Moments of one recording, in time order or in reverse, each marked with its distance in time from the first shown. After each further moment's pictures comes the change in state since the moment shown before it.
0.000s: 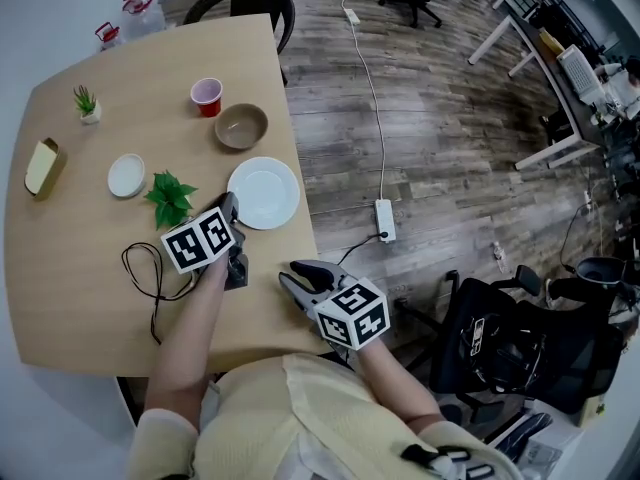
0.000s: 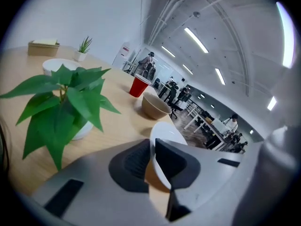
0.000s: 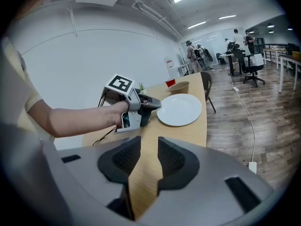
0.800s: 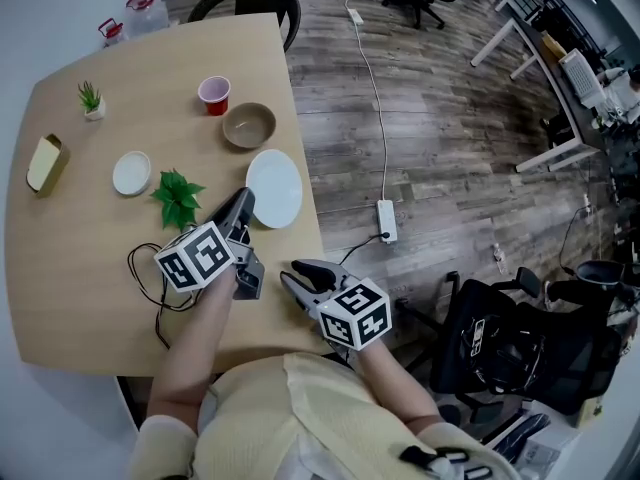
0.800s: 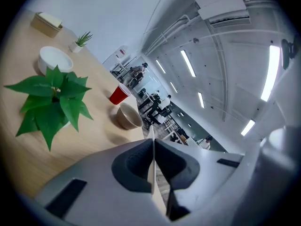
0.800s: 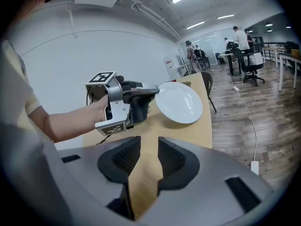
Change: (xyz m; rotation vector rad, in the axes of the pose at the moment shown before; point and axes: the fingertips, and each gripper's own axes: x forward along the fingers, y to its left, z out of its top) left arm -0.042 -0.059 0.030 -0.158 -0.150 -0.317; right arm 0.008 0.008 0.004 0.014 -0.012 0.003
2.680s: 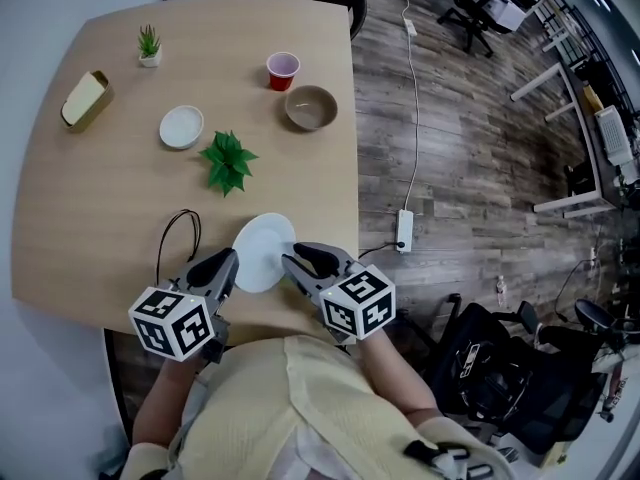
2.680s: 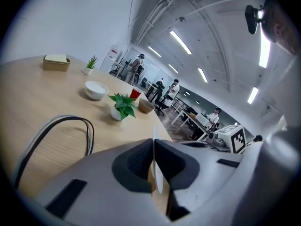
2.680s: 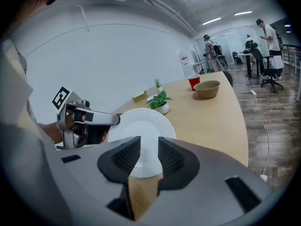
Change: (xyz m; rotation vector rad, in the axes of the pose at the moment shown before) left arm -0.183 0.022 -0.036 0.241 0.182 0.146; right arm 0.040 0.058 0.012 -0.107 0.049 0.134
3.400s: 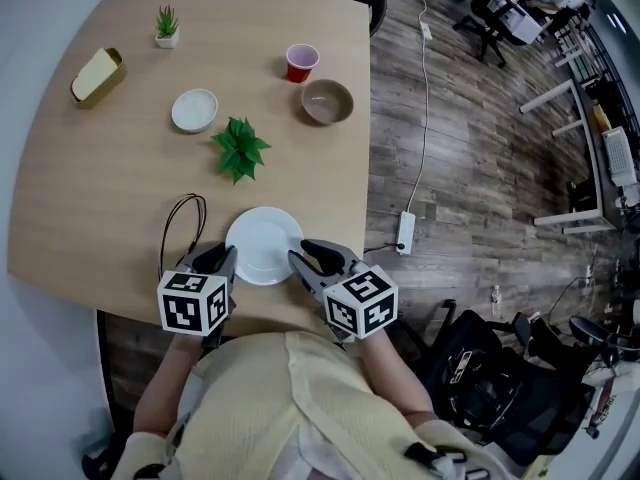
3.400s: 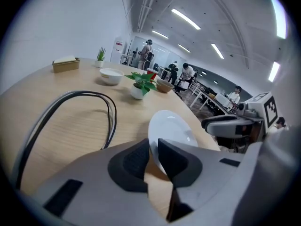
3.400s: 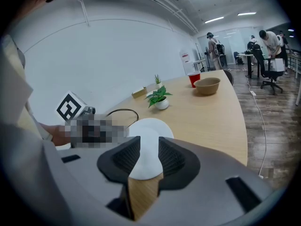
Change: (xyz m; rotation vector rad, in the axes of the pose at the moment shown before) left arm 0.013 0.055 -0.057 0.079 0.194 0.257; right arm 0.004 -0.002 -0.012 -0.022 0.045 -0.017
